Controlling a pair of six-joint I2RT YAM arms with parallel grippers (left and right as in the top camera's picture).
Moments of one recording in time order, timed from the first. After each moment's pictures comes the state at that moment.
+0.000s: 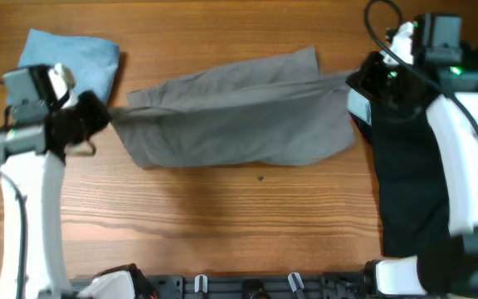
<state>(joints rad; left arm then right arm) 0.23 1.36 1.21 -0.81 0.23 -0.38 -0.04 1.62 1.50 -0.92 -0.41 0.45</state>
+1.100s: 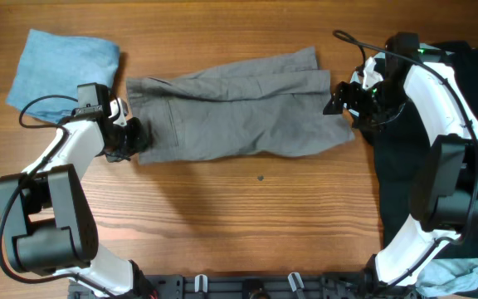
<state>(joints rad) 0.15 1.78 0.98 -0.55 0.26 -0.29 -0.08 1.96 1.51 -1.11 -0.44 0.11</state>
